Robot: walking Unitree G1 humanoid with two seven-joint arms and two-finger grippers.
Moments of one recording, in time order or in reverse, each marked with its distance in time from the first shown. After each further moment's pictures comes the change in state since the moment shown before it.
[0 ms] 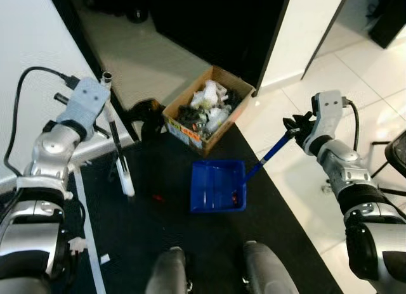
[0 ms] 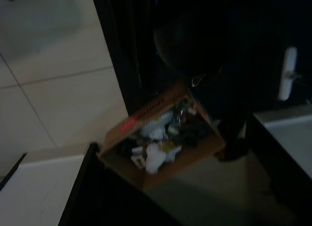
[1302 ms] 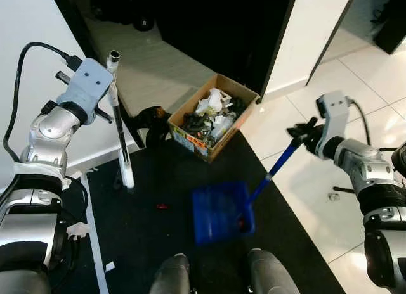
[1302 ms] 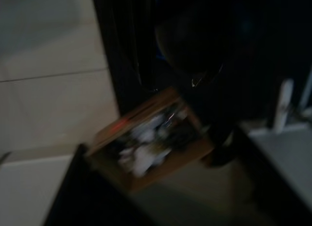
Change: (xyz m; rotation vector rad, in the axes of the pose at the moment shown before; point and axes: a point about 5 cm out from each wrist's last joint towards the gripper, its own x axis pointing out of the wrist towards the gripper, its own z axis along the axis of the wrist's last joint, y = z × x) left arm 0.008 0.030 0.051 0.012 -0.190 0.039; right arm -0.013 -0.029 0.027 -0.017 0.039 0.024
